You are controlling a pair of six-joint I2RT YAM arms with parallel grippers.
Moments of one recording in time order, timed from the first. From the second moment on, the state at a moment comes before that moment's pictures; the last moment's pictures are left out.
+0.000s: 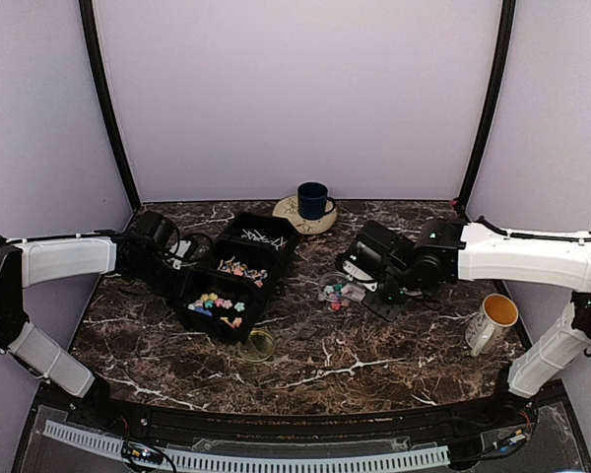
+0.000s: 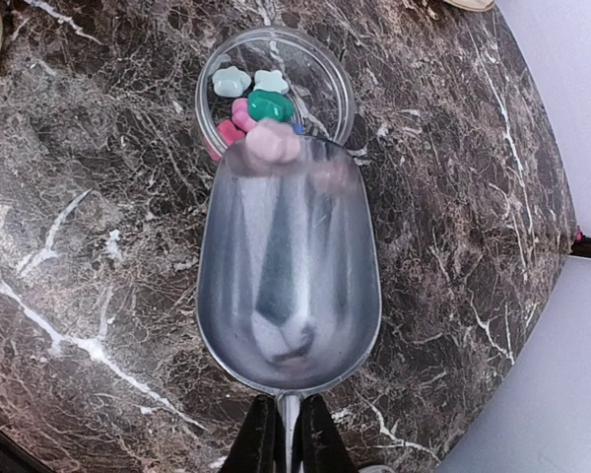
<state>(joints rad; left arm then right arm) -0.37 1.45 0.87 -0.51 0.18 -0.17 1.05 1.50 1.20 -0.94 0.45 0.01</state>
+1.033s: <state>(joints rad) -0.37 1.45 0.89 -0.53 0.10 -0.15 1.05 1.51 1.27 -0.91 0.51 -0.02</state>
